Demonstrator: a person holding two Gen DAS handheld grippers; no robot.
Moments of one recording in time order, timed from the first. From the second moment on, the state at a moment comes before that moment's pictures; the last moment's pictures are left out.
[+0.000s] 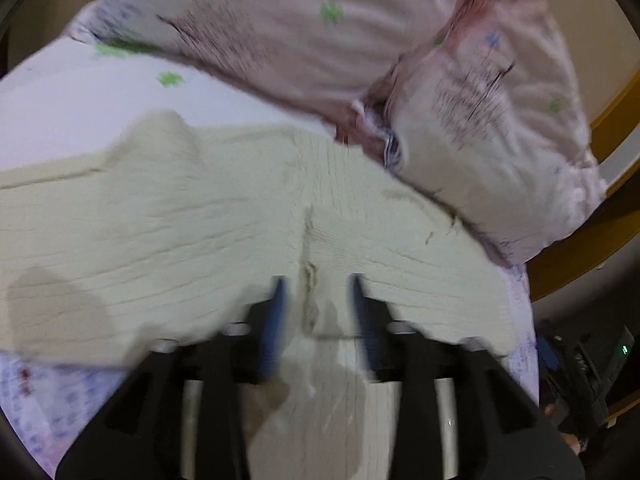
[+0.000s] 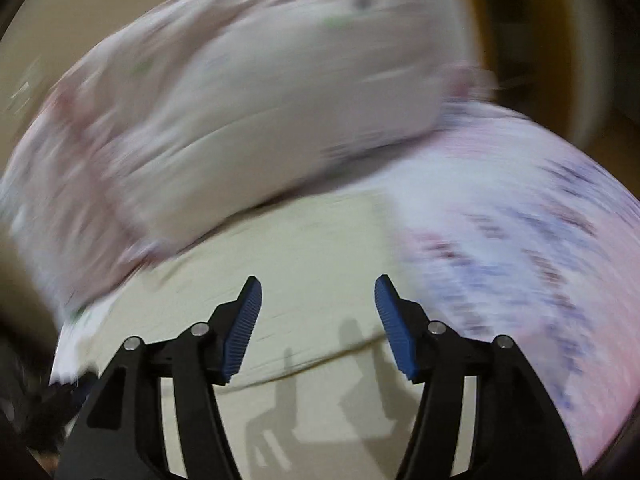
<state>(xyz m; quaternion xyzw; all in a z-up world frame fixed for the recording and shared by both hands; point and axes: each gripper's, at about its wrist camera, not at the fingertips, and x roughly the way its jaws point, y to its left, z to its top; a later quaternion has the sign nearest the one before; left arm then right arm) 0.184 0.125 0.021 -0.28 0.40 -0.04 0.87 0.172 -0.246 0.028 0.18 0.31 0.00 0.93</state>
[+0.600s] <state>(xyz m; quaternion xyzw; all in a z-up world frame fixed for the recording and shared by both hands) 0.029 0.278 0.002 -0.44 0.33 0.14 0.83 0.213 -0.074 -0.013 -0.08 0.40 0.11 0.91</state>
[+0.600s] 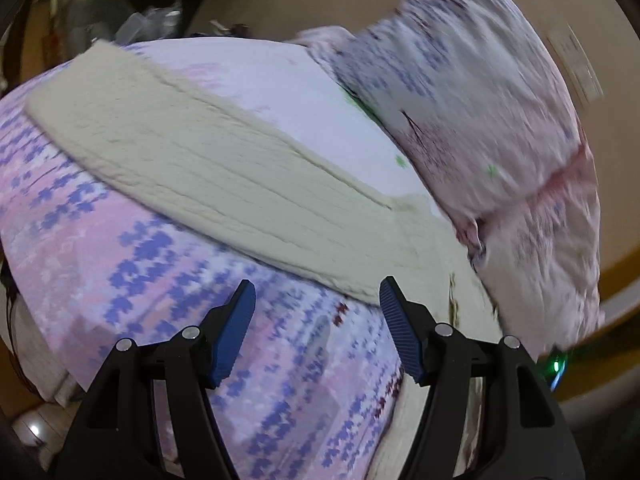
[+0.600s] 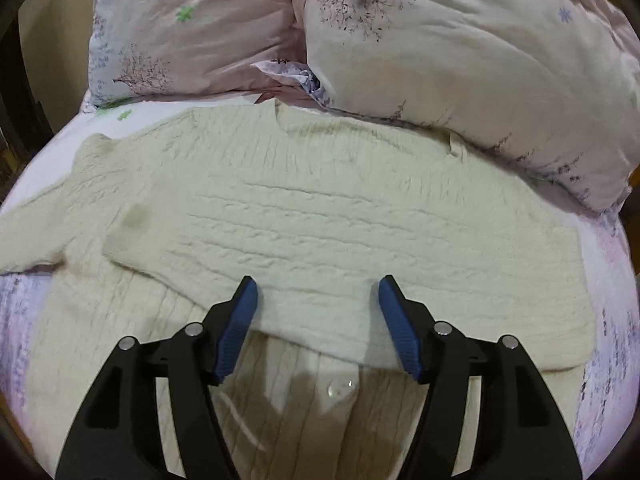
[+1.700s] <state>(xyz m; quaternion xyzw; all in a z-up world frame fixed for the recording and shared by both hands) 0.037 0.328 0.059 -0.50 0.20 0.19 0.82 0.178 -0.169 0.019 0.07 0.37 0.14 0.92</state>
